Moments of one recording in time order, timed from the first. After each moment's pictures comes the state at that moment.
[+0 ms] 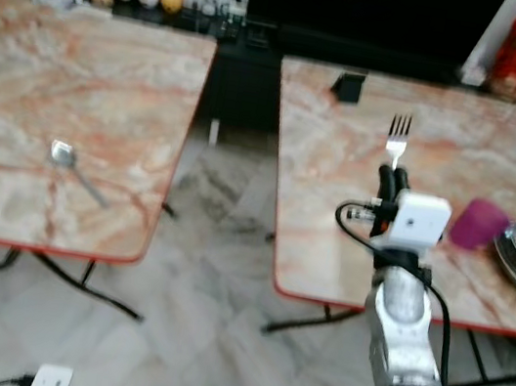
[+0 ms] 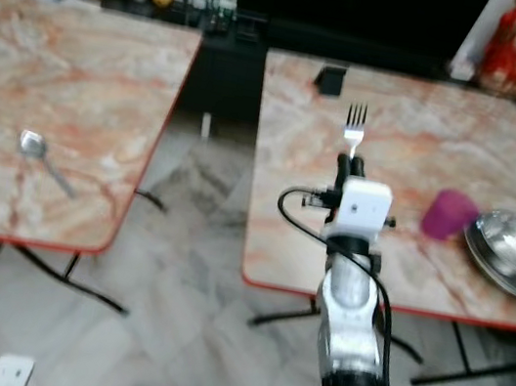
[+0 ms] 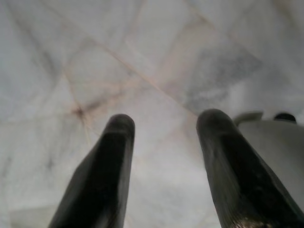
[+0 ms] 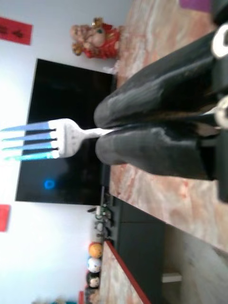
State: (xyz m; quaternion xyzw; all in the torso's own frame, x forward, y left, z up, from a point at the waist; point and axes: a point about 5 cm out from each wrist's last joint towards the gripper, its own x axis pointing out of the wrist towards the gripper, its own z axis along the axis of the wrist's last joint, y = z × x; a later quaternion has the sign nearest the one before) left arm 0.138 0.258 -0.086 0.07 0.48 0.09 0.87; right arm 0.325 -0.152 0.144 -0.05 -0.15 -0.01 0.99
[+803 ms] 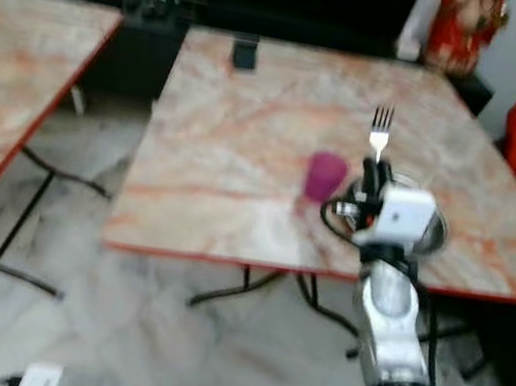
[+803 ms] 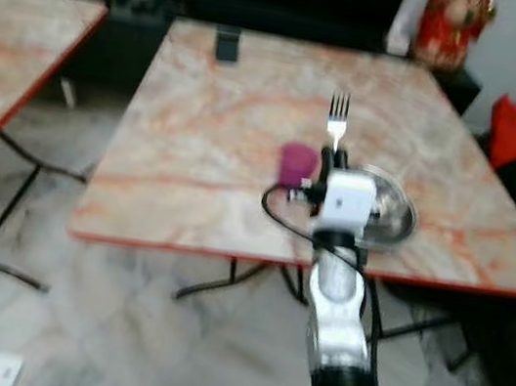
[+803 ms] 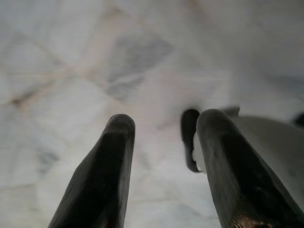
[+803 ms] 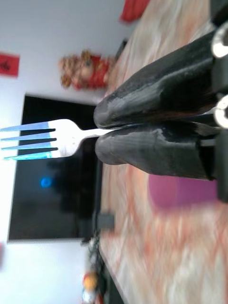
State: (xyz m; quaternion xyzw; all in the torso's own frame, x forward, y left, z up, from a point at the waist) left arm 0.141 0.253 -0.087 0.07 0.48 0.08 0.87; right arm 0.324 -0.155 0.145 -0.05 -0.16 -0.01 0.99
